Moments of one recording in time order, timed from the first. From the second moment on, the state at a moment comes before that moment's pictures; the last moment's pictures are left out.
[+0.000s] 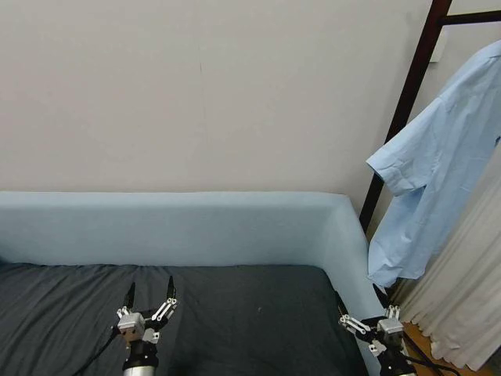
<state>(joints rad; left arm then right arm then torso) 1.60 -1.52 -0.54 -1.97 -0.21 -0.45 -0.14 -1.54 1.23 0.57 1.89 0.19 0.38 -0.01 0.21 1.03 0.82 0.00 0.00</state>
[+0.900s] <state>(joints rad) 1.67 -1.51 -0.53 -2.00 -0.23 -0.46 -0.14 -1.55 1.16 0.64 1.94 0.31 0.28 -0.03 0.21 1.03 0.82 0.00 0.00</state>
